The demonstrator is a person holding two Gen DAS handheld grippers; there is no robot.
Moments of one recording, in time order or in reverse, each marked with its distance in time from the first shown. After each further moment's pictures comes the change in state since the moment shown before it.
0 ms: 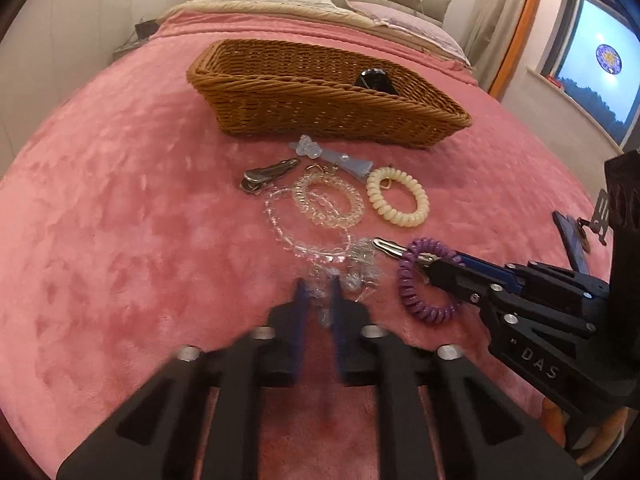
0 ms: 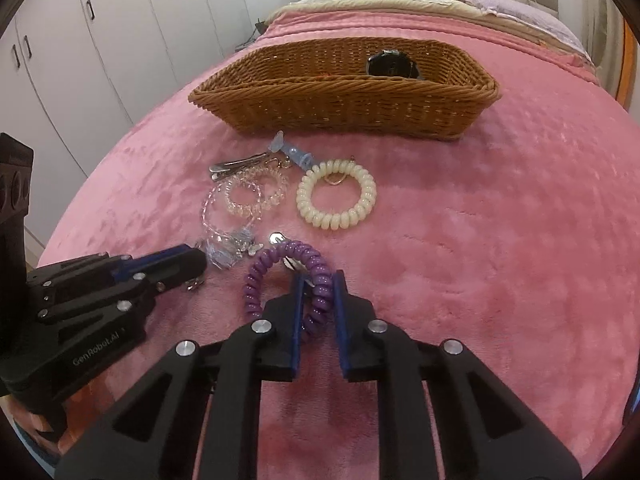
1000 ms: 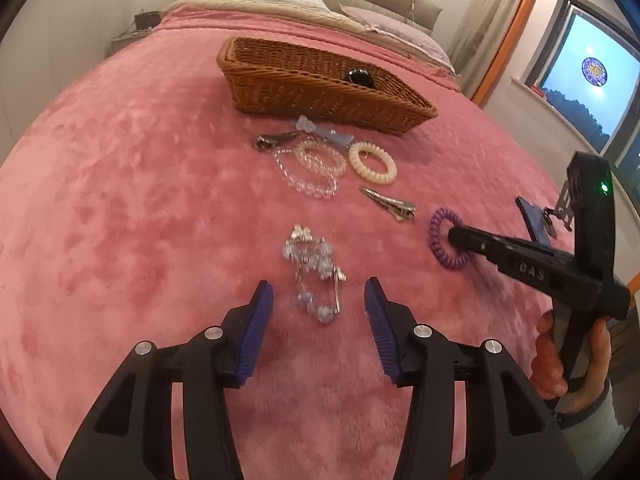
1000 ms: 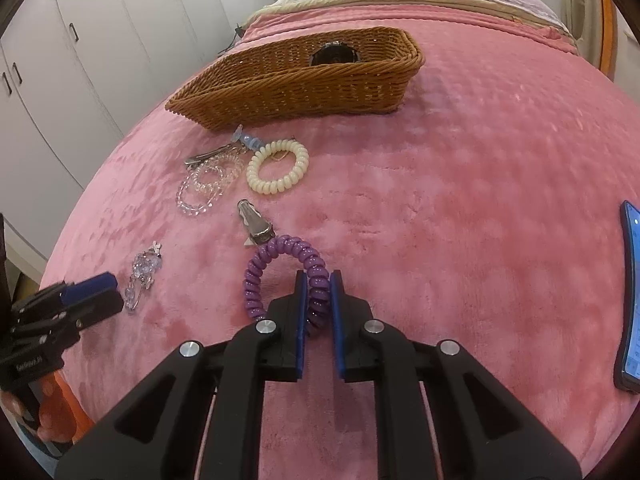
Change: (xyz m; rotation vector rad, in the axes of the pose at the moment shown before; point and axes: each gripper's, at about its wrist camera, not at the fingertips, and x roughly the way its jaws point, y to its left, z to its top) left arm -0.052 0.009 -0.044 -0.036 -0.005 -0.070; right arm -0.034 -0.044 -0.026 0.086 0.014 0.000
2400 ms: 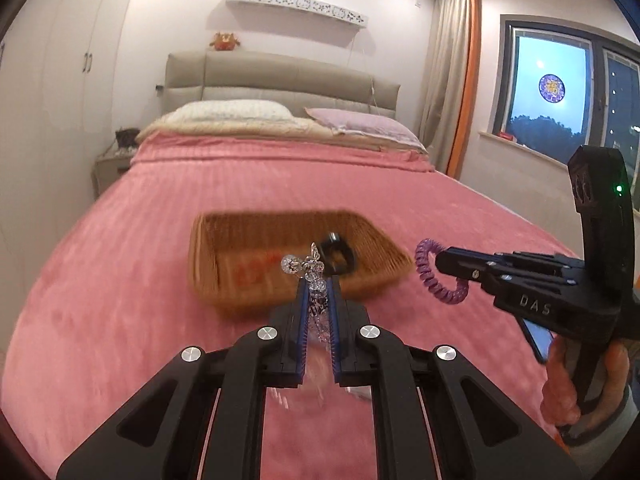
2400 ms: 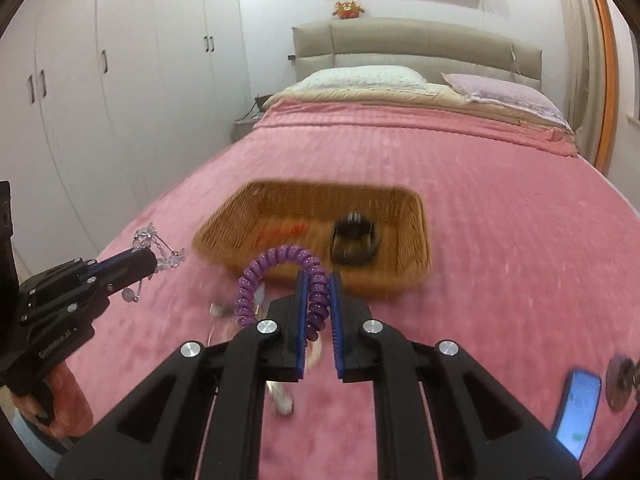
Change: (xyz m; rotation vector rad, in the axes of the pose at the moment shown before) left arm -0.030 -0.037 0.121 0.186 -0.381 -0.009; right arm -0.054 0.033 0.115 -0.126 -0.290 -0.036
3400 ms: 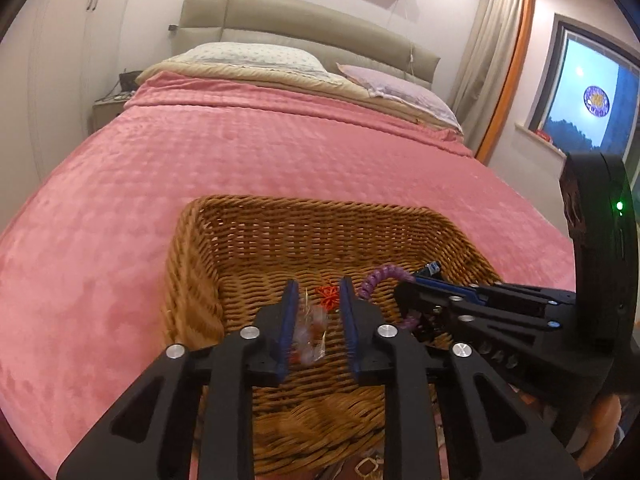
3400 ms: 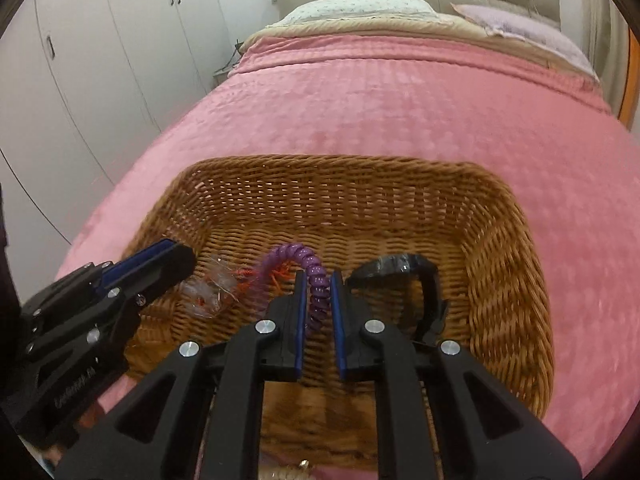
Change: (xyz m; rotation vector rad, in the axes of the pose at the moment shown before) left arm 0.157 0.081 0.027 -0.139 0.160 0.003; right arm 0.185 -0.010 0.046 0.085 0.240 0.021
